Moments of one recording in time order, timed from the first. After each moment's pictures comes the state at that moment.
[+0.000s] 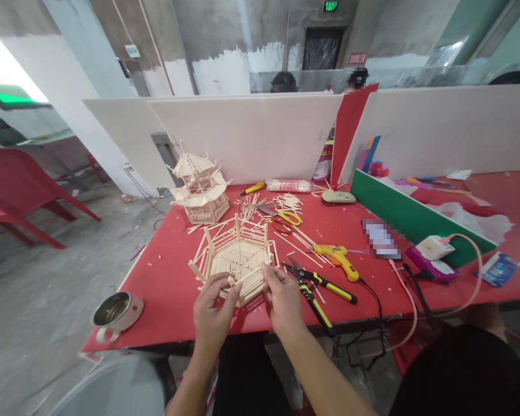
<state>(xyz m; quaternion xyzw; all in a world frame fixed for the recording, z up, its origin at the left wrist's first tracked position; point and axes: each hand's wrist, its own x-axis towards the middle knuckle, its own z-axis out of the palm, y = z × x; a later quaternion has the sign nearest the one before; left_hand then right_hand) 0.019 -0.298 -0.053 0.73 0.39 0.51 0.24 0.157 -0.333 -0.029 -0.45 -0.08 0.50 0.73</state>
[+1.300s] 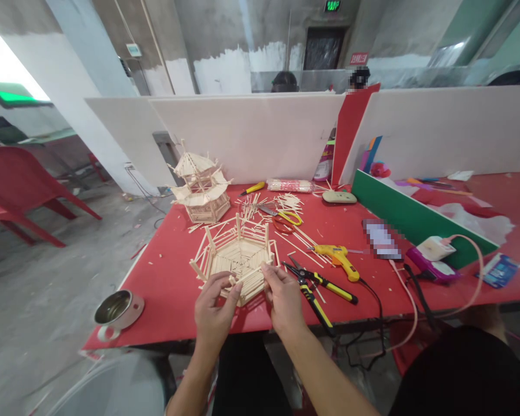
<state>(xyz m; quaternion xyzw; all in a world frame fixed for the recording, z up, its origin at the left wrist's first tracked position) 0.020 -0.300 -0.049 0.73 0.39 0.51 0.24 0.157 -0.333 -0.031 -0.45 -0.09 0.50 0.73</state>
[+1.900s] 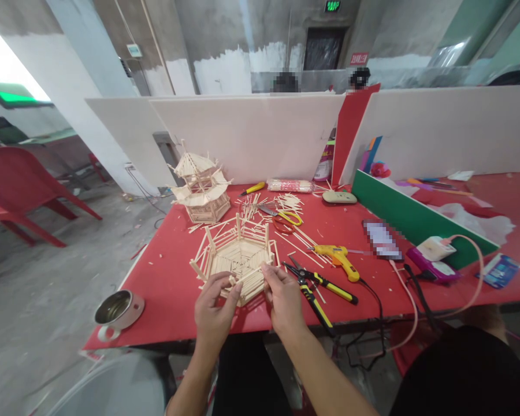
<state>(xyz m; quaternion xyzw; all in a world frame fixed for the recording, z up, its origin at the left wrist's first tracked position) 0.022 -0.301 -0.046 0.72 0.40 0.51 0.23 0.156 -0.334 -0.029 -0.45 -0.09 0.50 0.73</state>
